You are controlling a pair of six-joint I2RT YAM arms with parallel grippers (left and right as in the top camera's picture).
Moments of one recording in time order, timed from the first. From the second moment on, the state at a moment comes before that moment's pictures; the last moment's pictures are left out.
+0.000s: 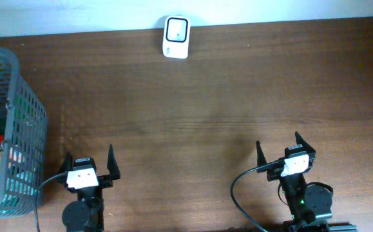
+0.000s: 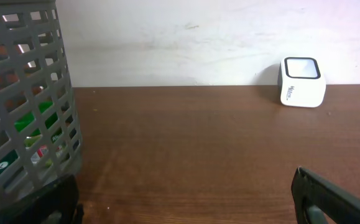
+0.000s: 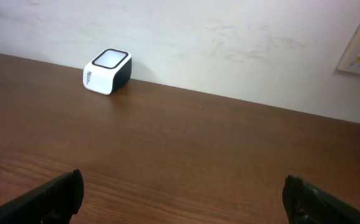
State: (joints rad) left arm 0.04 0.01 0.01 -0.07 -0.09 0.04; right arm 0.07 0.01 0.01 -0.07 -0.07 -0.13
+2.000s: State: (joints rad) left arm 0.04 0.09 0.17 -0.18 -0.08 0.04; right arm 0.07 0.01 0.01 -0.07 -0.07 -0.13
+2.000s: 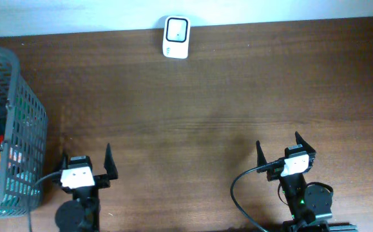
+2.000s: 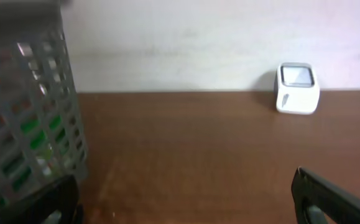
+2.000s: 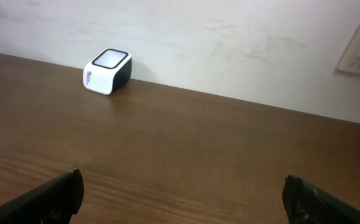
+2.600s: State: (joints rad) left arm 0.04 1.18 1.67 -1.19 0.05 0.00; right arm 0.07 0.01 0.01 -0.07 -0.07 -0.13
